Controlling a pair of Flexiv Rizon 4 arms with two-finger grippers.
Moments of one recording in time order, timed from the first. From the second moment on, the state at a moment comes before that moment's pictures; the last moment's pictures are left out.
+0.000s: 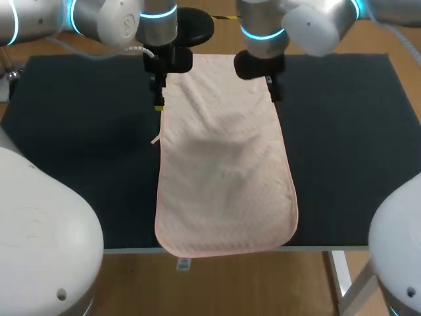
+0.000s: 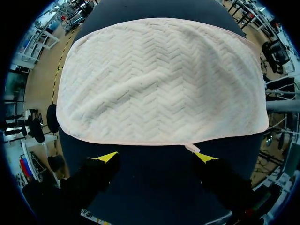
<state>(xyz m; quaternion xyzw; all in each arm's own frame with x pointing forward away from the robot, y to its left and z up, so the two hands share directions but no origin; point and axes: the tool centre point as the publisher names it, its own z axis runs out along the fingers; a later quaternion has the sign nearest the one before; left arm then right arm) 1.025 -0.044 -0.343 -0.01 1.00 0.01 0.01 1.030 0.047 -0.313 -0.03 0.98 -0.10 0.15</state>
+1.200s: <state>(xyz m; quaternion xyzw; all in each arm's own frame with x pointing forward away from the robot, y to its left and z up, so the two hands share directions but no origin) 0.998 -0.078 -0.410 -0.02 1.00 -0.02 -0.02 1.007 0.043 -0.403 0.00 1.00 0.01 0.02</state>
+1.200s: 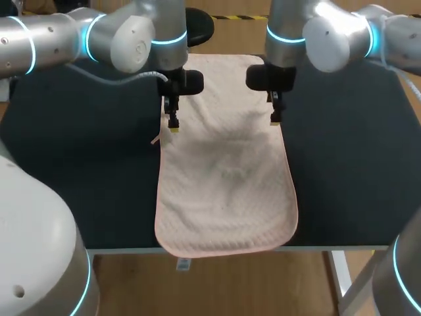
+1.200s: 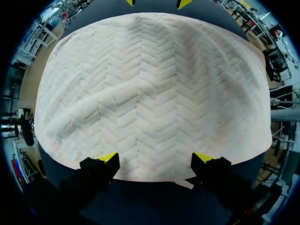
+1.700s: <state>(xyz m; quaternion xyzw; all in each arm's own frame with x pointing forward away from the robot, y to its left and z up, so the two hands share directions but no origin) 0.990 -0.069 -0.427 -0.01 1.00 -0.02 -0.01 1.016 0.046 -0.436 0.00 1.00 0.01 0.00</state>
